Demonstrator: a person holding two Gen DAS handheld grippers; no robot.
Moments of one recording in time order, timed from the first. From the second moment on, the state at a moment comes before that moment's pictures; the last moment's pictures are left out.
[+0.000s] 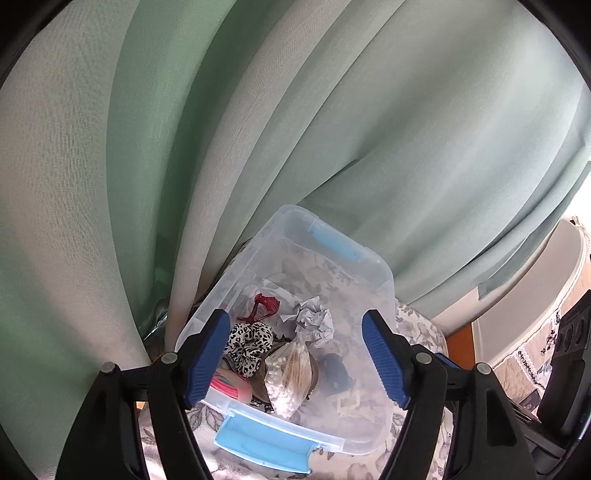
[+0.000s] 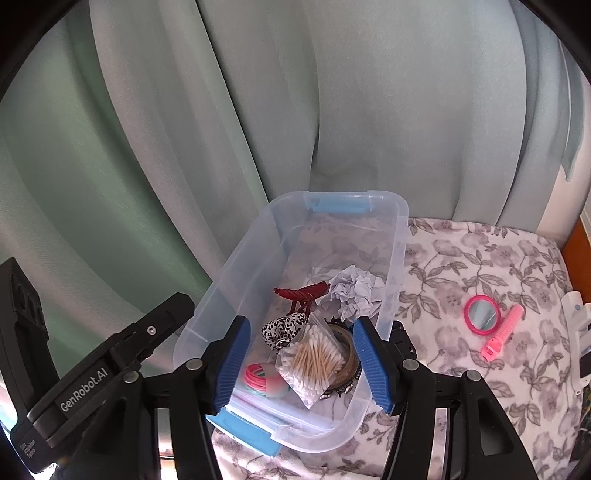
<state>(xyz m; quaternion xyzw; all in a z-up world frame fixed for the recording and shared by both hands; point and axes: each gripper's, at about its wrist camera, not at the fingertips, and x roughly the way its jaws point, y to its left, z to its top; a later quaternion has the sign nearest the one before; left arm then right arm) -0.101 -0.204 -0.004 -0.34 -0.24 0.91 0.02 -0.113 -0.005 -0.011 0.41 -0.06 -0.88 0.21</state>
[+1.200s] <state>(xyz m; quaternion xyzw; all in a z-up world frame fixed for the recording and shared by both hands) -0.013 -0.089 0.093 -0.24 -0.13 0.96 -0.01 -0.034 0.150 0.053 0.30 -0.18 -0.92 0.17</state>
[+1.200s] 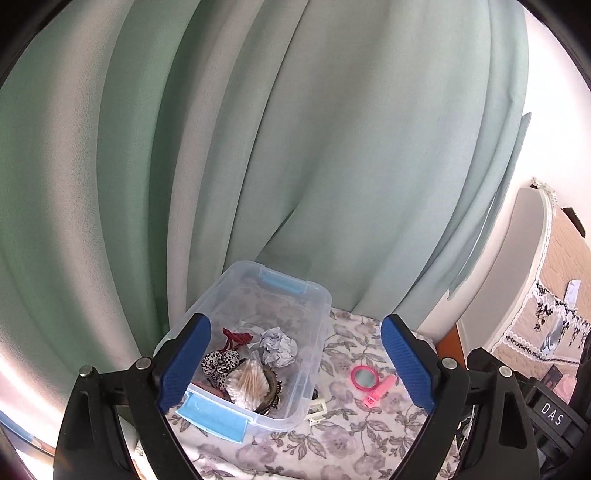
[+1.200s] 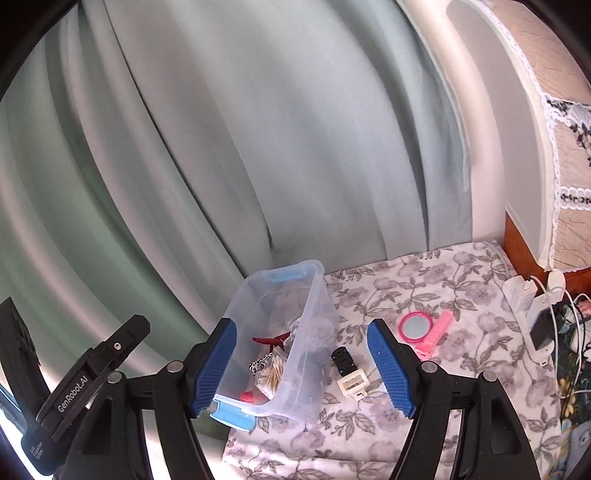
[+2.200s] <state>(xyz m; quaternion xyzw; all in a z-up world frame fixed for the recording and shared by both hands) -0.039 0.018 0.045 -0.32 -0.08 0.94 0.07 -0.045 0.283 -0.018 0.35 -0.26 -0.89 0.12</state>
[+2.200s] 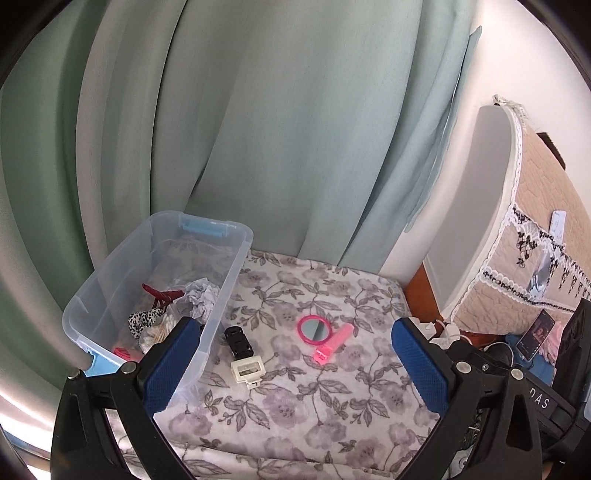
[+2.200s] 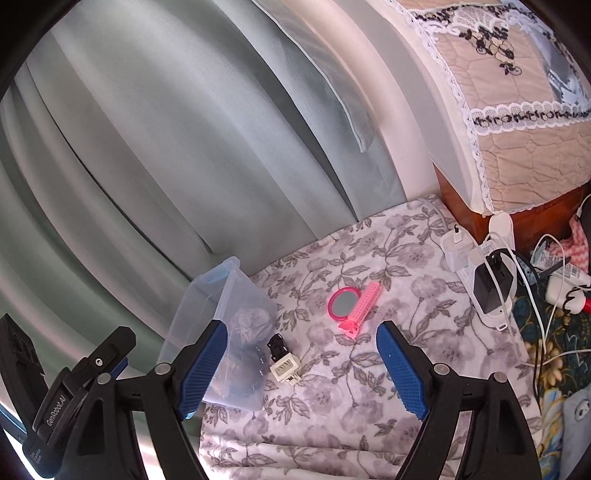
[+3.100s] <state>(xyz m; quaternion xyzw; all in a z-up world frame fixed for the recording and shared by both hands) -0.108 0.032 -0.102 -0.46 -0.10 0.88 0.04 -0.105 0.273 -0.127 0.46 -0.24 -0.85 0.09</state>
